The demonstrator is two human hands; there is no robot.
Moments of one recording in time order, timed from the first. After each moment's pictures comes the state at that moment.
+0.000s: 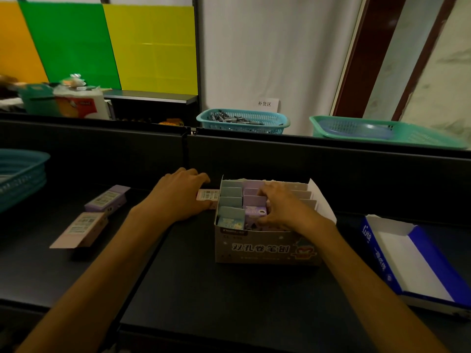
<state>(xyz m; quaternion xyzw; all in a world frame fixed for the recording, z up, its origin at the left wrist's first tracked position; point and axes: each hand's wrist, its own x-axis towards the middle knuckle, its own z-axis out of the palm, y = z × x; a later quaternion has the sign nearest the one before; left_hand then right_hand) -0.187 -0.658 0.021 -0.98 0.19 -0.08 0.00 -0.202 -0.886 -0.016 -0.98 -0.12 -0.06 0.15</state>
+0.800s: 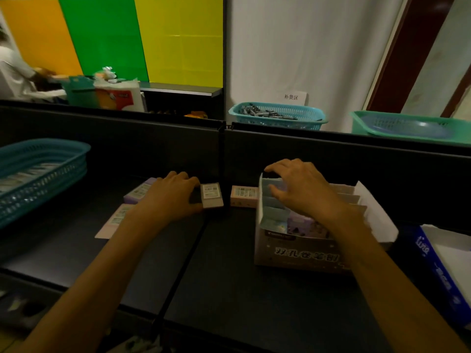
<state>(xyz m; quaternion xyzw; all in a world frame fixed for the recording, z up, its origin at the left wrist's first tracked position) -0.162 -0.570 -0.007 -0.99 0.12 -0.05 0.03 -0.187 -0.830 0.019 -0.97 -0.17 -0.16 0.04</state>
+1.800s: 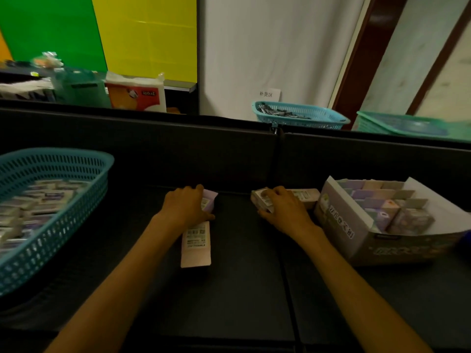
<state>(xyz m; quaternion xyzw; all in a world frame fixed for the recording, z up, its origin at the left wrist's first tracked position) -0.073 -0.418 -0.058 -0.99 0.15 -0.03 -0.05 -0.126 -0.648 -0.071 -0.99 0.03 -0.09 0.11</state>
